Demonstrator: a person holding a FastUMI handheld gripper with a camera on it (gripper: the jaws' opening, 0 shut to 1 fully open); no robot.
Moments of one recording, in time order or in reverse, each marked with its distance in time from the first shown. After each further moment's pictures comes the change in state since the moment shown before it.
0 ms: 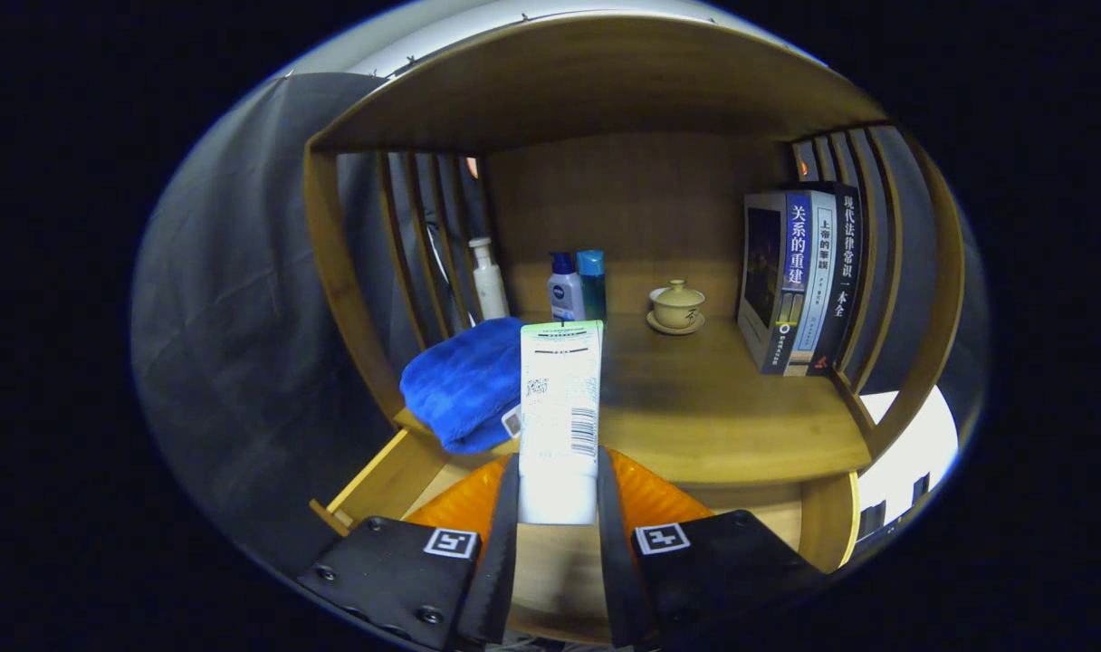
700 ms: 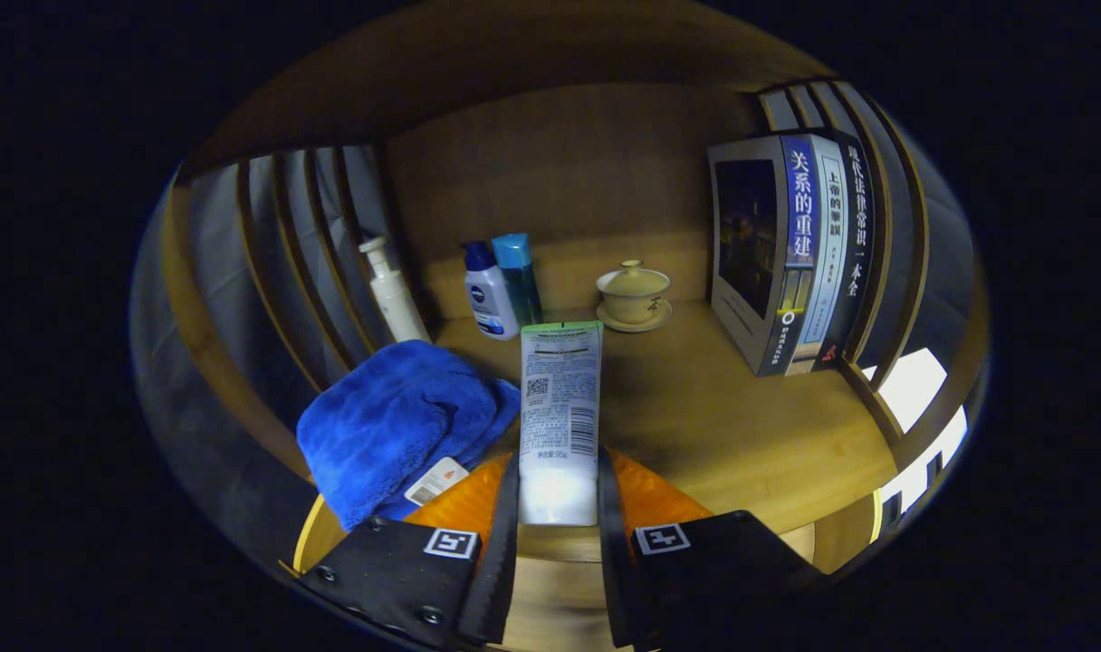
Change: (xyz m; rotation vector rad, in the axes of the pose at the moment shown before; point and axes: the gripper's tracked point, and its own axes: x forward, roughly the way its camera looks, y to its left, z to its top) arm 0.094 -0.058 -0.001 0.097 0.087 -0.173
